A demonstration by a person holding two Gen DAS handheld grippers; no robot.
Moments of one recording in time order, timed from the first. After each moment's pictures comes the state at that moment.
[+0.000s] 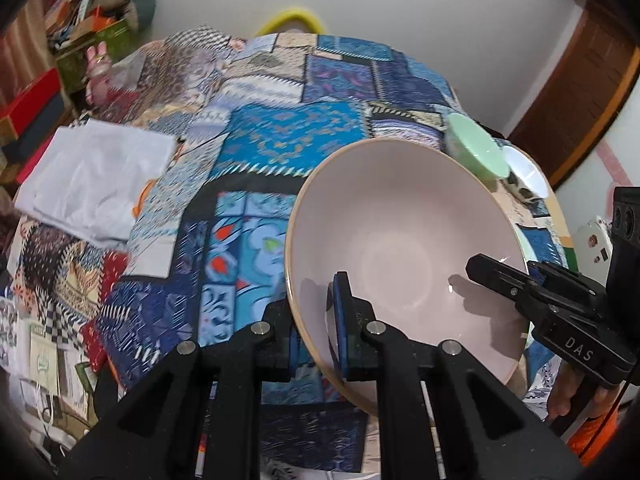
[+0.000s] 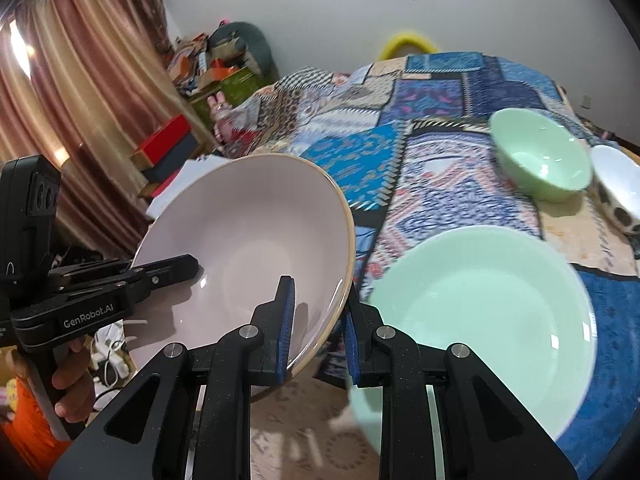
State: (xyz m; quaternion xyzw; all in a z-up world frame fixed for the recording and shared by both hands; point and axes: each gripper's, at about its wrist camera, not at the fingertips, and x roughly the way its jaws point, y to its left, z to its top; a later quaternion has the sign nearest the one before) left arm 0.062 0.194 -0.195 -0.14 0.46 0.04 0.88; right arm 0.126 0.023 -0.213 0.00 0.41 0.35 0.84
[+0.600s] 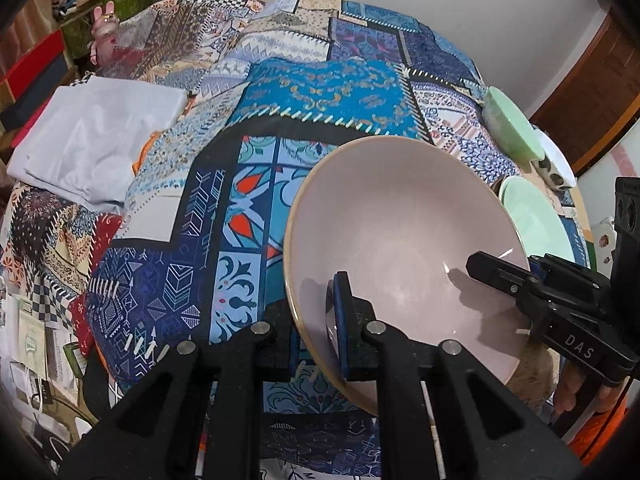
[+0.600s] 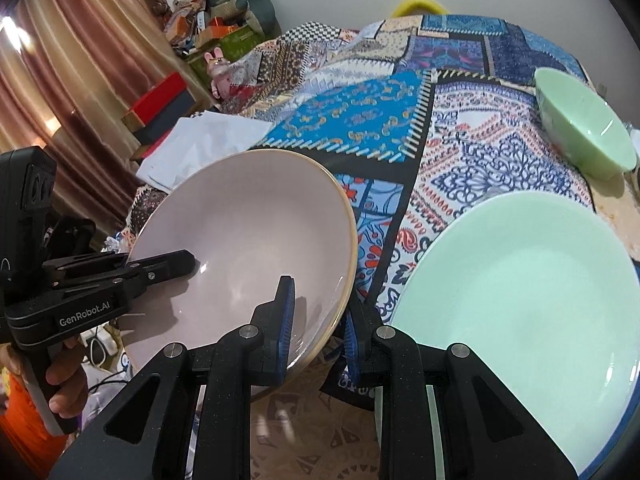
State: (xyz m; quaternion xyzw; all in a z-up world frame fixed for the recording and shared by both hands) left arm 0.071 0.216 -0.251 -0.16 0.50 0.04 0.85; right arm 0.133 0.057 -0.257 -0.03 0.46 0.36 0.81
